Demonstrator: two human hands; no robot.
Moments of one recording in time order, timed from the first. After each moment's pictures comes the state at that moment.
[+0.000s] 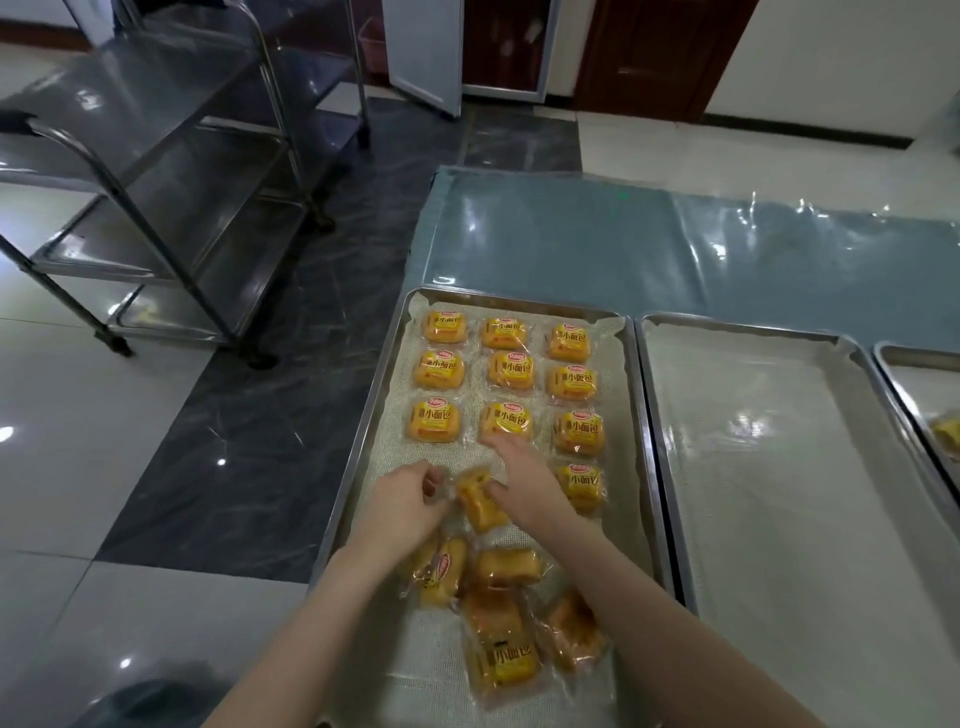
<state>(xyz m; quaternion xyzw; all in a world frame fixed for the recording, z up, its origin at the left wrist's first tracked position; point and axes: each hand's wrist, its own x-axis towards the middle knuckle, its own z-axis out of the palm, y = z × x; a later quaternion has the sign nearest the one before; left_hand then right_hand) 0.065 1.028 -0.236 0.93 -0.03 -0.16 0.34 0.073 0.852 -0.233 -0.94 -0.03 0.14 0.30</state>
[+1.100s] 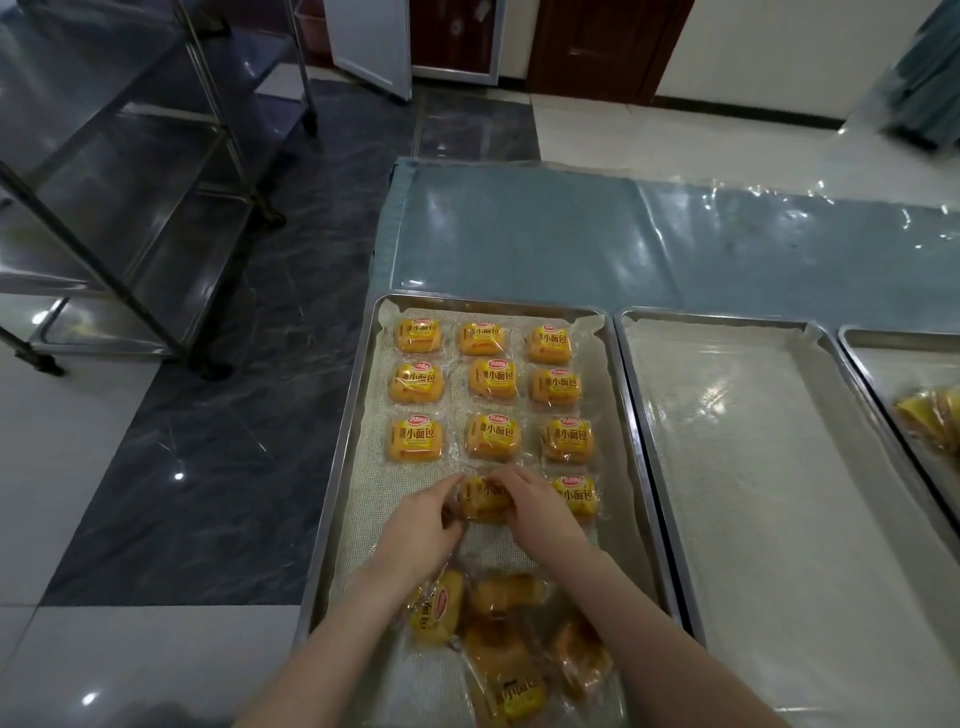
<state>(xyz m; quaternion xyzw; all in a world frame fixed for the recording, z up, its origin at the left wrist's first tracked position) 0.083 1.006 -0.267 0.91 -0.11 -0.17 0.36 0.070 0.836 -0.256 -0.96 0.00 0.16 0.23</state>
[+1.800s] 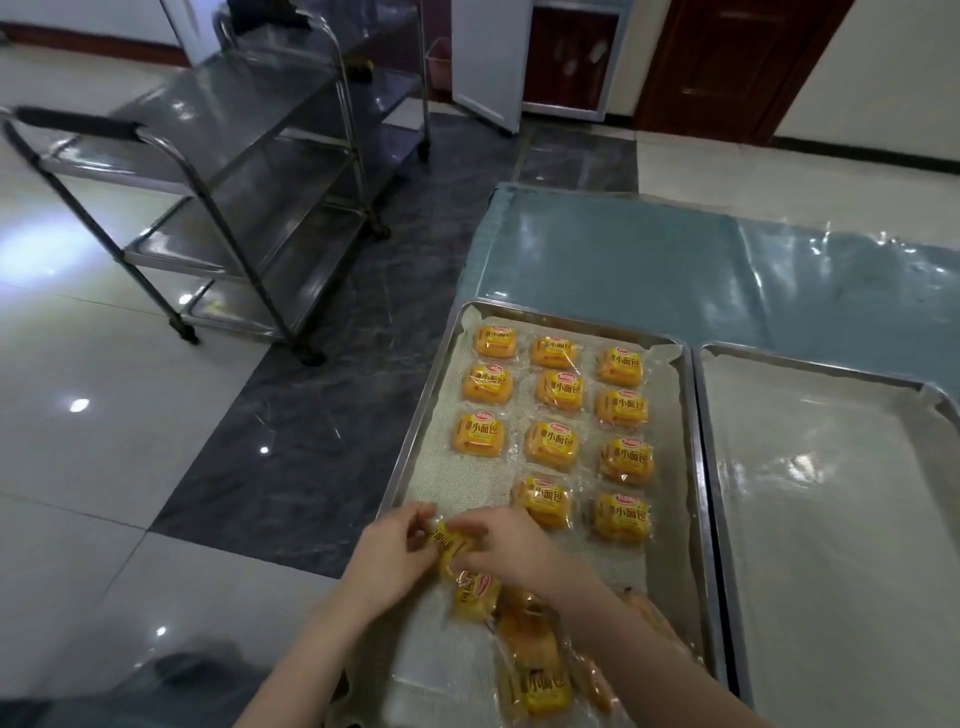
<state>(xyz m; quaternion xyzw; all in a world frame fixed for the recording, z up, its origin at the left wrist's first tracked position) 0.030 1.085 -0.255 0.90 0.02 -0.16 0.40 0.056 0.903 -0.240 -0.89 -0.15 0.28 0.33</state>
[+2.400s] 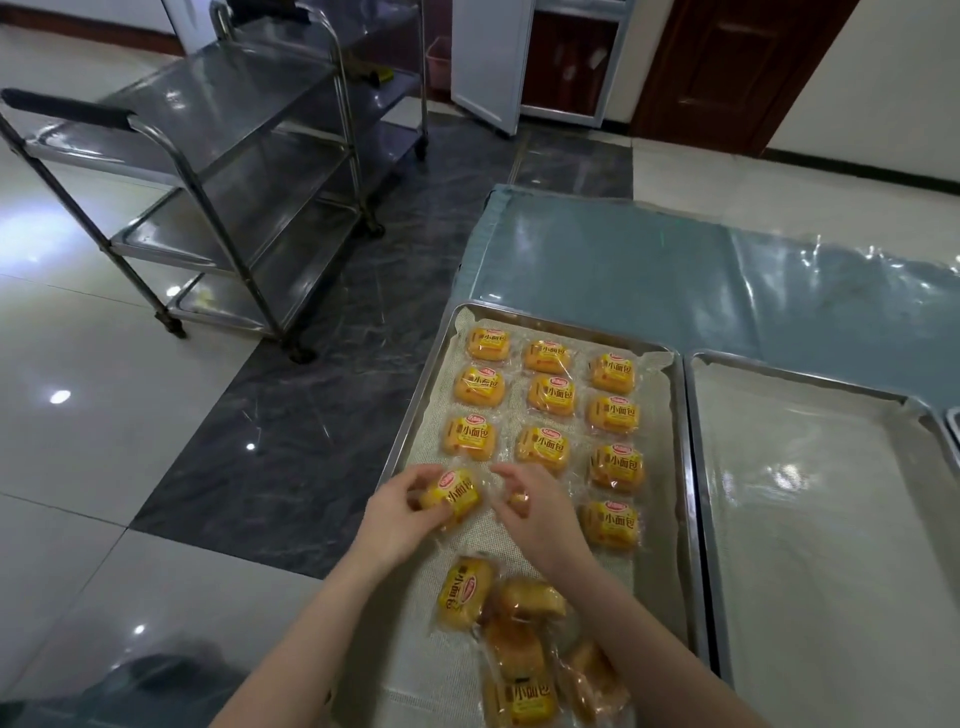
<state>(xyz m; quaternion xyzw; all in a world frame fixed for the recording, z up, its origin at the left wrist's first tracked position) 0.062 1.065 -0.244 0.81 0.10 -0.15 0.56 0.066 0.871 -0.231 -0.91 -0.06 0.08 0.41</state>
